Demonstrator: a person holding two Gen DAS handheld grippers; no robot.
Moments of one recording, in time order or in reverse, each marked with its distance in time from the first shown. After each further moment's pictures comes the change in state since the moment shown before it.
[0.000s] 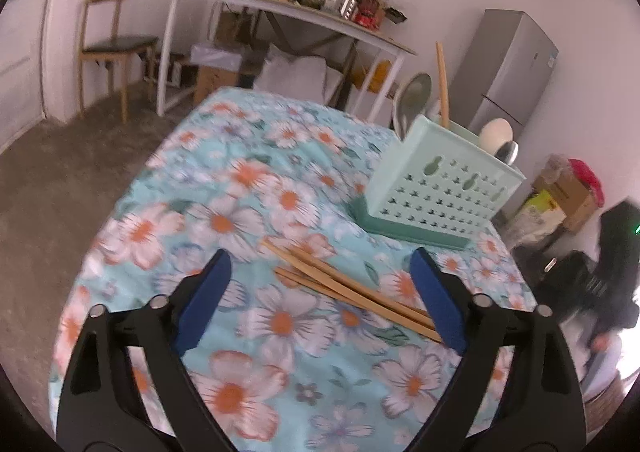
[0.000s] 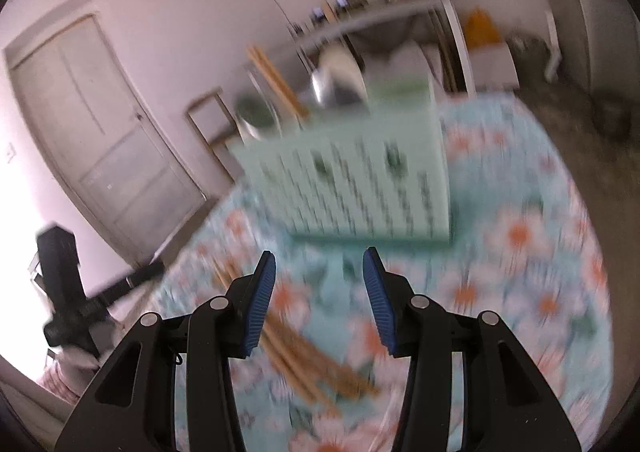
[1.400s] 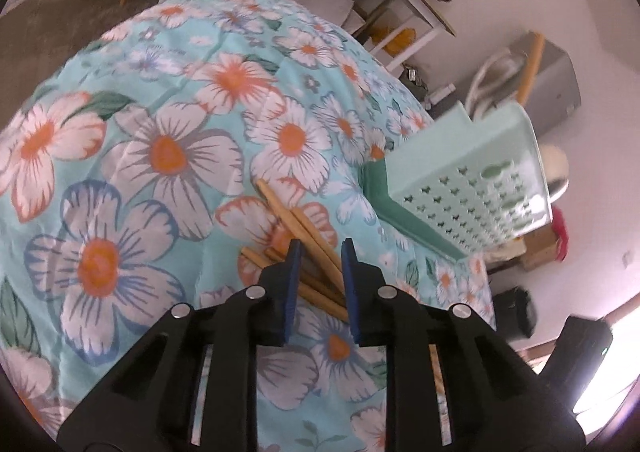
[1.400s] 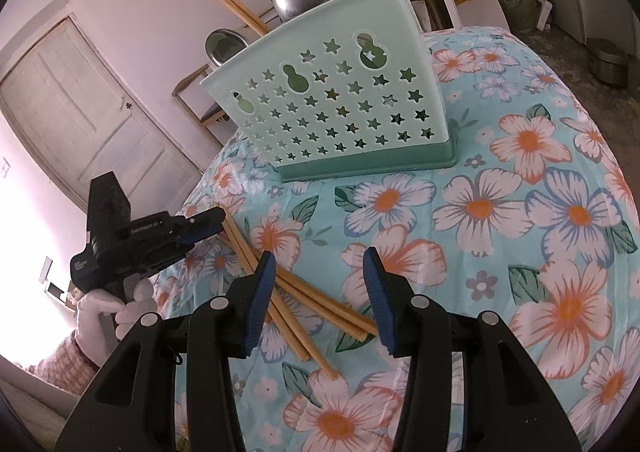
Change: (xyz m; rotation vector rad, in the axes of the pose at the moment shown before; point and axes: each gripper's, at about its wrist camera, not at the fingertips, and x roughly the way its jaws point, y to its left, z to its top) left arm 0.094 0.038 -0.003 -0.343 0.215 -0.132; right arm 0.014 -0.009 -0.025 0.063 0.077 0.020
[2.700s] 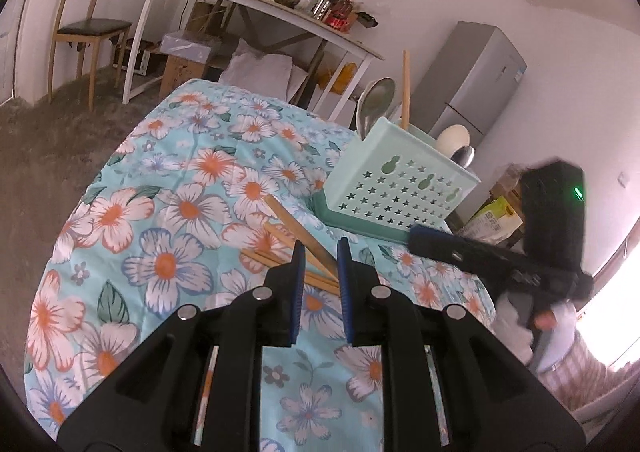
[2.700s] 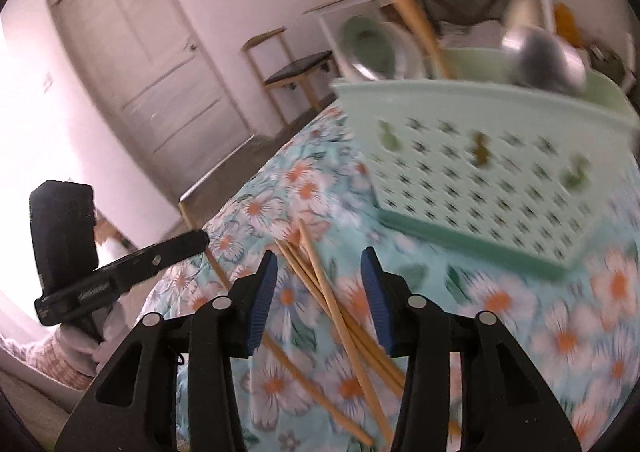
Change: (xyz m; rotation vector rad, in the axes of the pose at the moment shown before) left arm -0.103 -0.038 -0.042 0.329 -0.207 -0.030; right arm 0.050 0.089 0.055 -0.337 0.110 0.140
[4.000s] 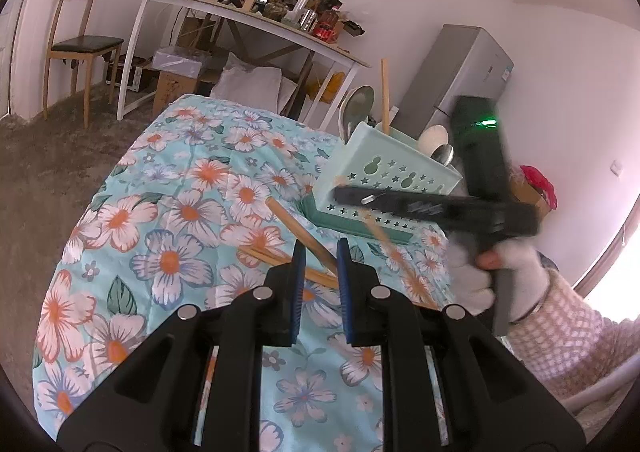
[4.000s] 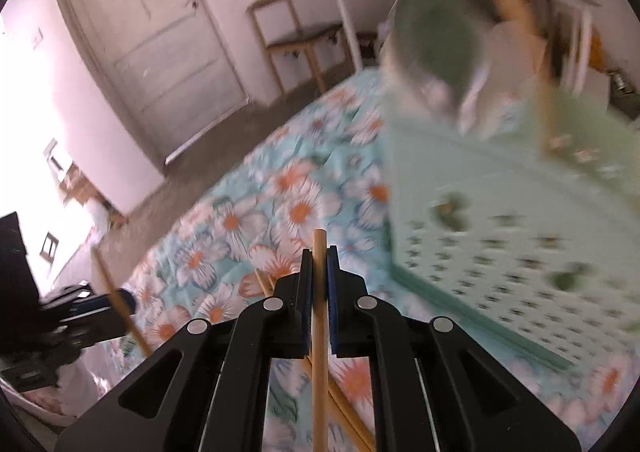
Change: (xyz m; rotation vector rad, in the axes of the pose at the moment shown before) left arm -0.023 -0.009 -0.007 0.045 -0.032 -0.022; right arm 0.028 0.007 0.043 -0.061 0.047 -0.073
